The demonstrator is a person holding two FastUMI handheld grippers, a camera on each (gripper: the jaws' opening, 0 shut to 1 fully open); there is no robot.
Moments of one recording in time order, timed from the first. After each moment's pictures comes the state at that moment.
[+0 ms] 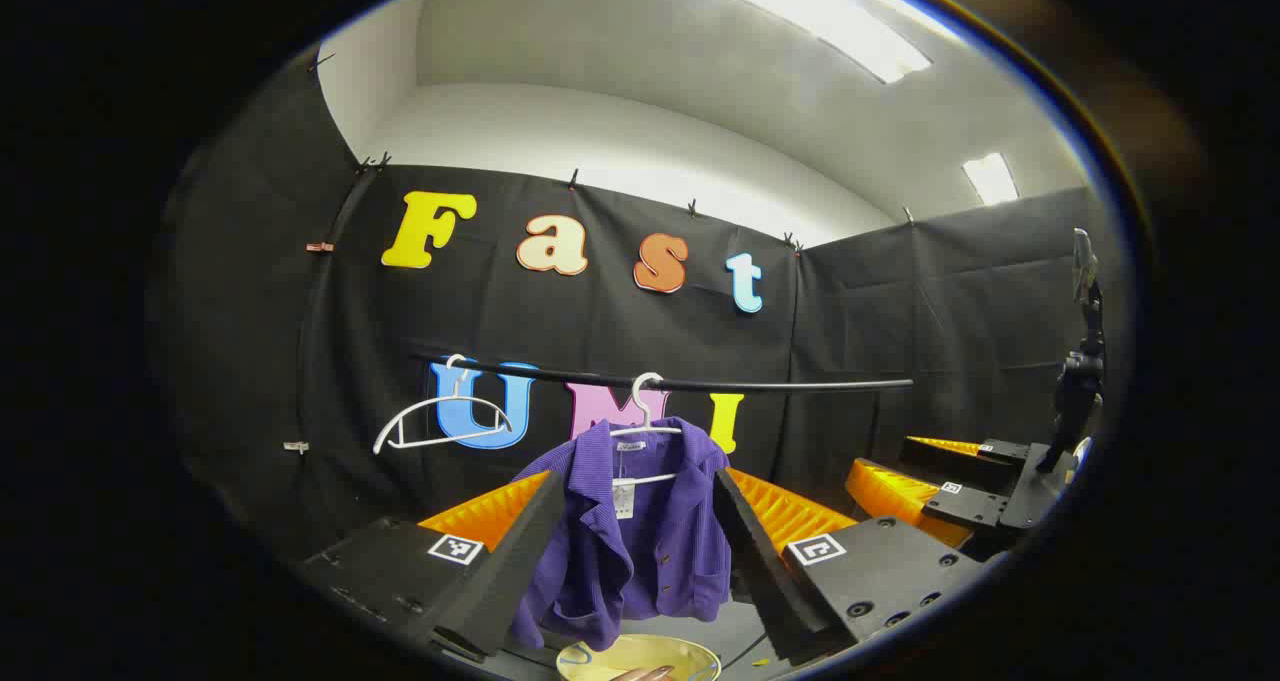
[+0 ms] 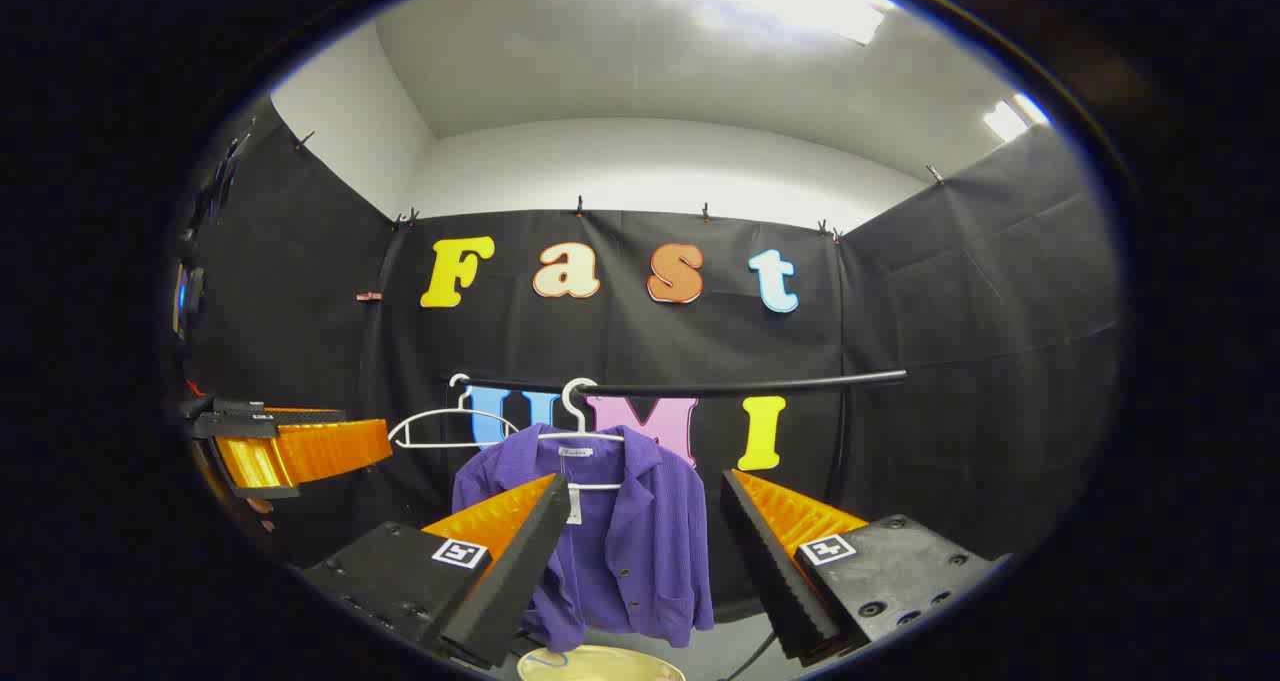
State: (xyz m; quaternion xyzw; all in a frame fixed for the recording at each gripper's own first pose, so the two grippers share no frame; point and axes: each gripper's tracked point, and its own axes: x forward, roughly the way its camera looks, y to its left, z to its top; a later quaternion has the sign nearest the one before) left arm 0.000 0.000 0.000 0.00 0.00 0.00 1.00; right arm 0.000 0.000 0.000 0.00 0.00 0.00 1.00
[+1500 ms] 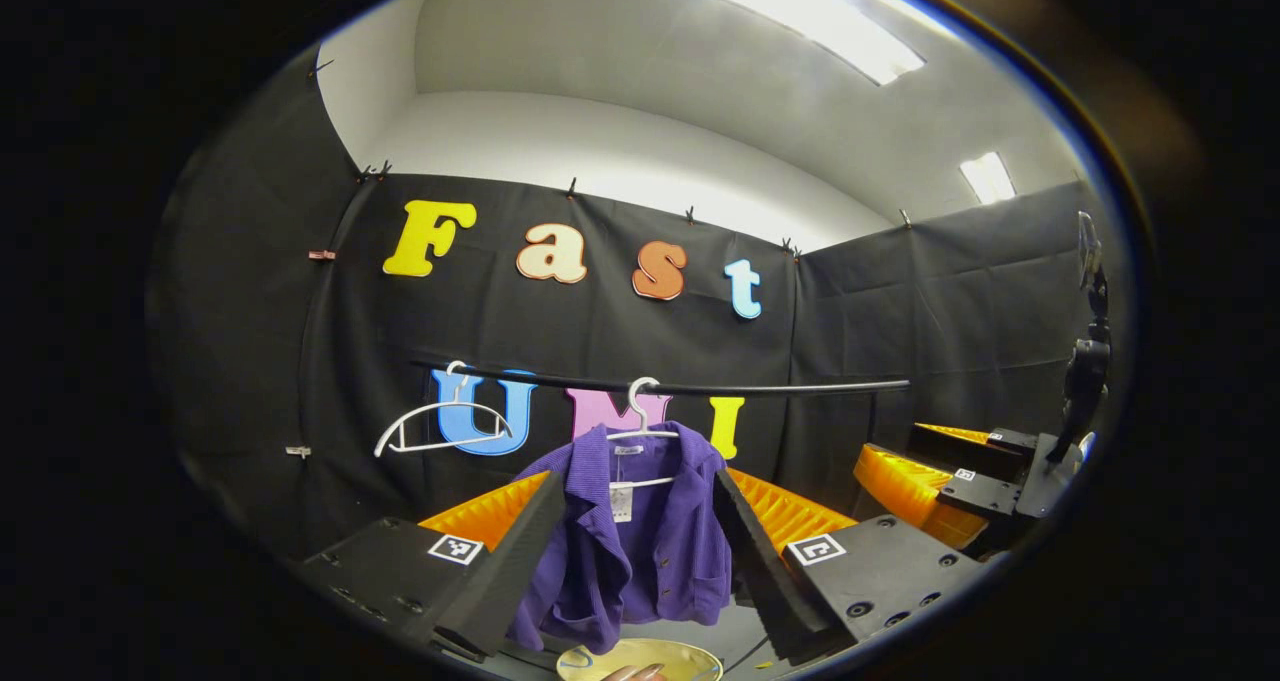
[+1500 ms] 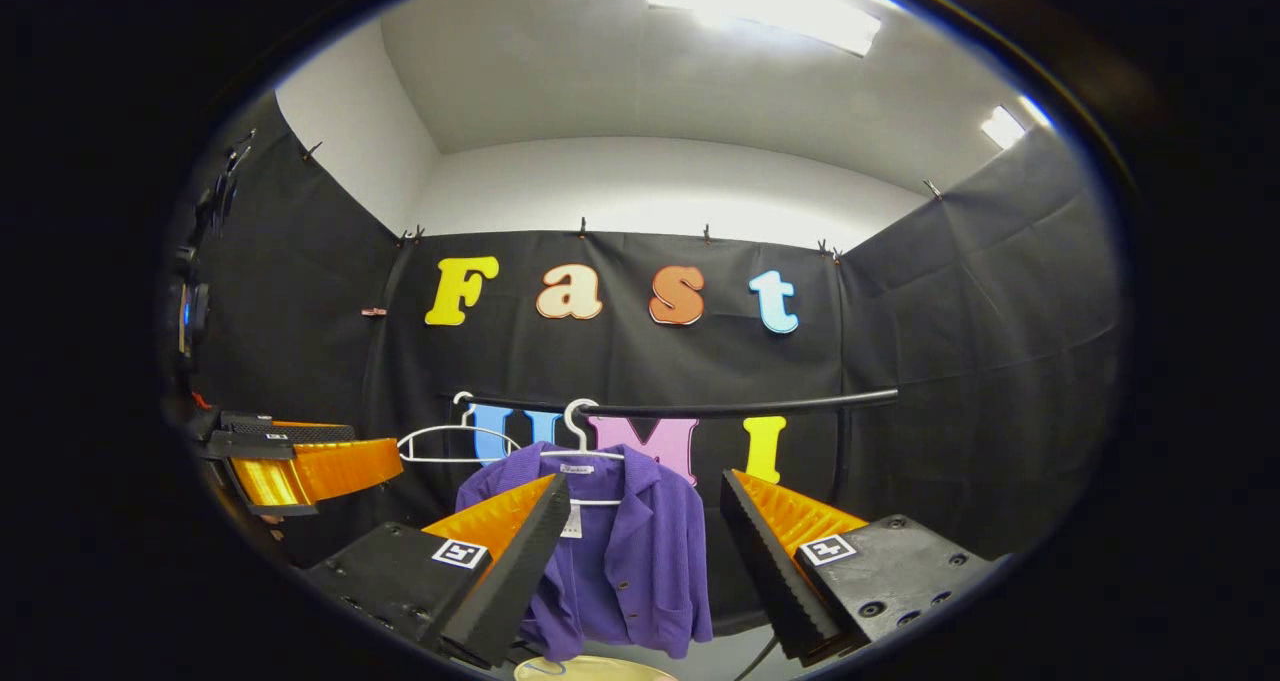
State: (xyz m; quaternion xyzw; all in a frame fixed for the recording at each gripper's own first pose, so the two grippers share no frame) left arm -0.011 -0.003 -0.002 0.01 -0.01 0.00 1.00; right arm -0.010 0.002 0.015 -0.01 -0.03 0.01 1.00
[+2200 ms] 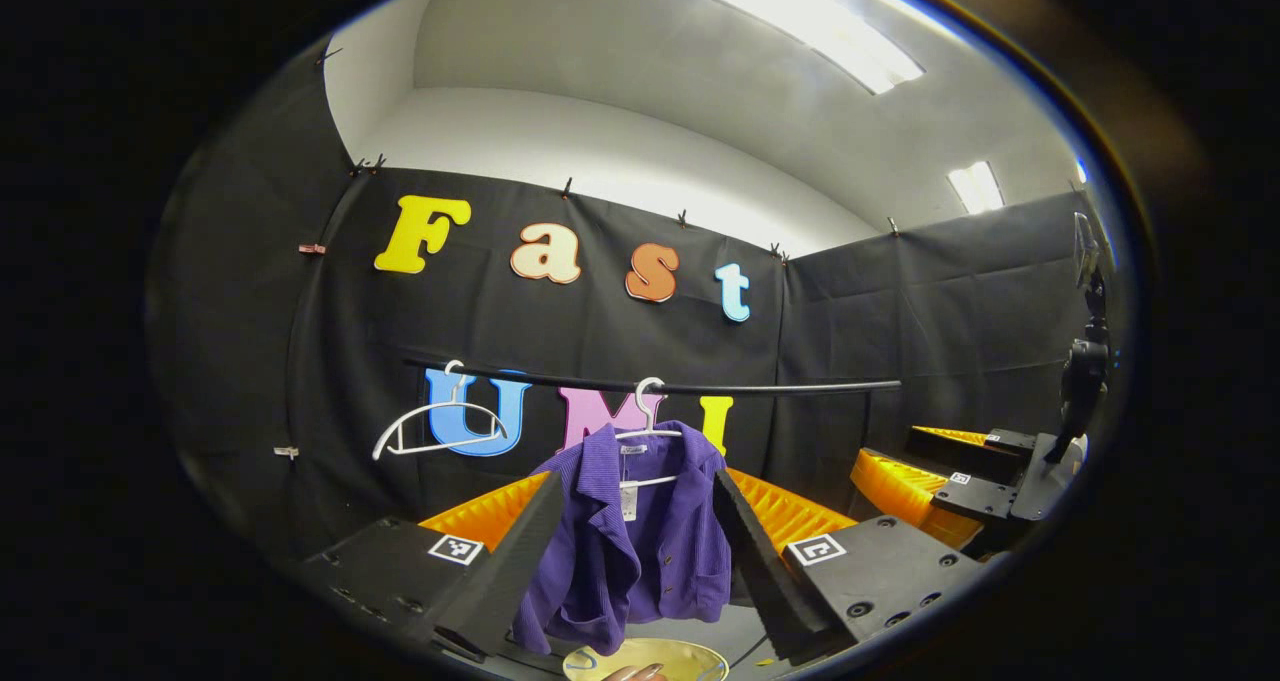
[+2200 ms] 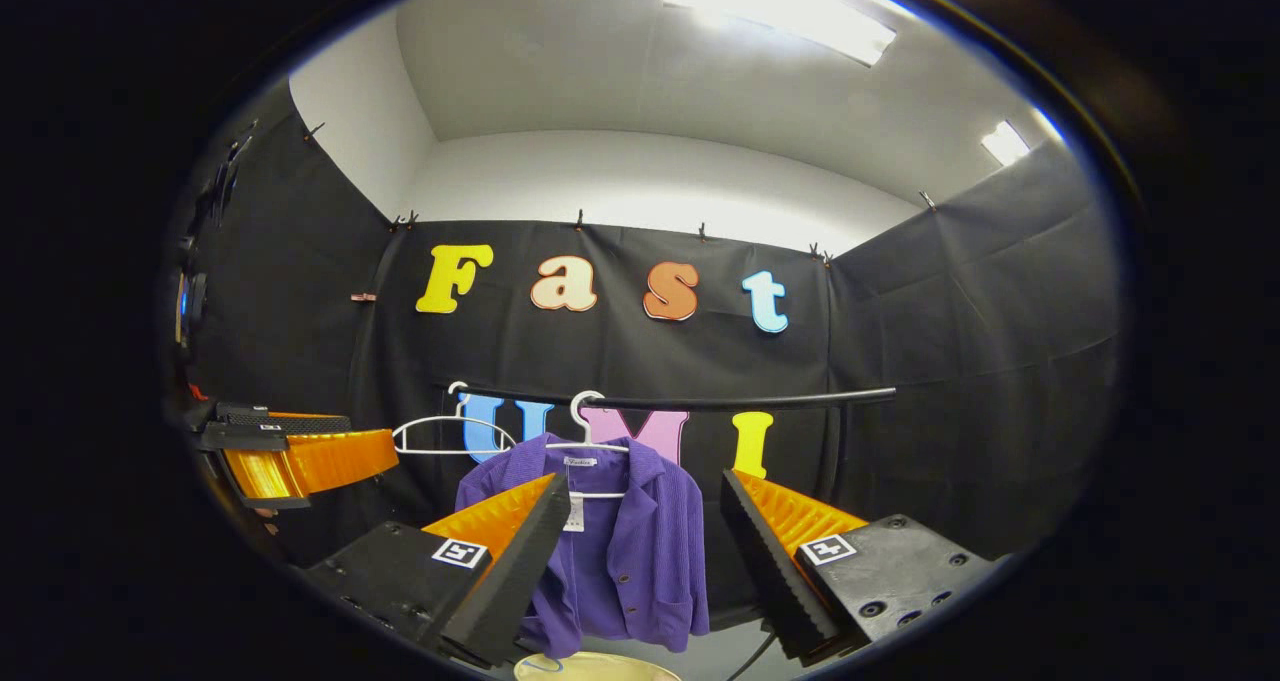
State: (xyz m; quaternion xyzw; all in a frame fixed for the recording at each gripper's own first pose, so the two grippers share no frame) left arm -0.017 0.026 -0.006 0.00 -0.01 -0.04 1.00; right arm -0.019 0.030 0.007 -0.03 -0.01 -0.03 1.00
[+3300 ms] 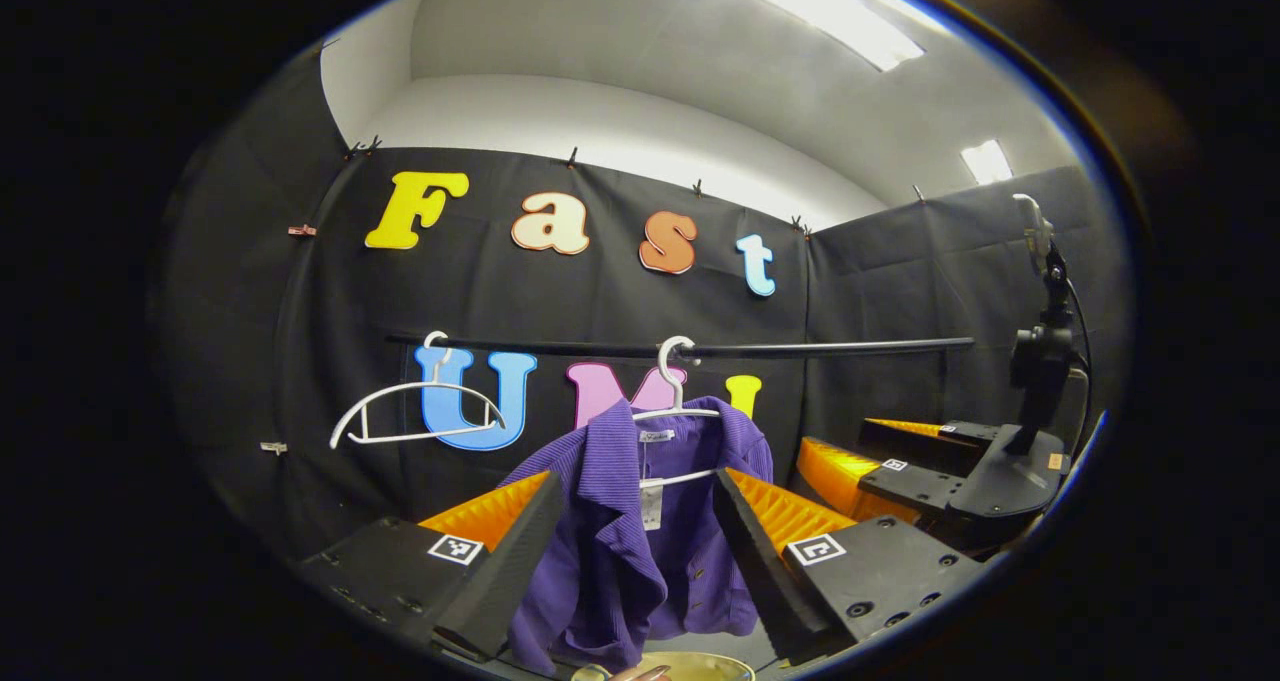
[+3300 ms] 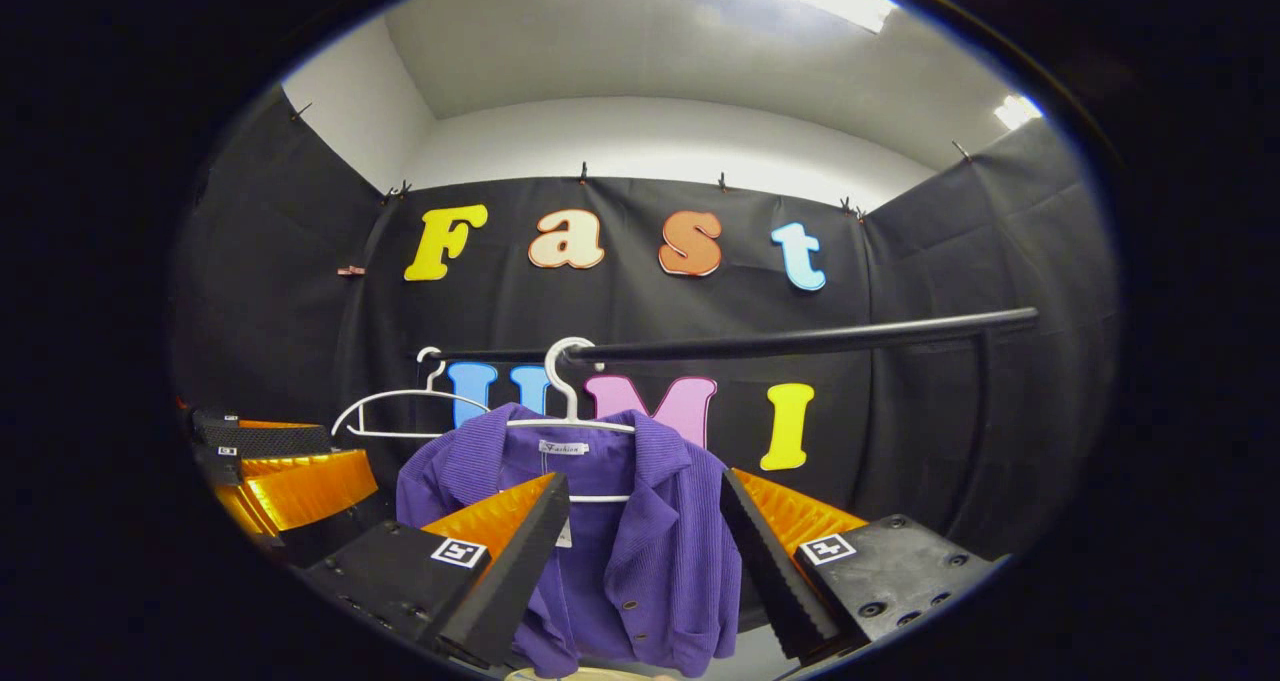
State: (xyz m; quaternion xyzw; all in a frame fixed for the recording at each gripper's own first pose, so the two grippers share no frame) left arm 0.116 0.033 -0.072 0.02 0.00 0.00 1.00; right arm 0.154 0.015 -0.094 0.00 0.03 0.02 1.00
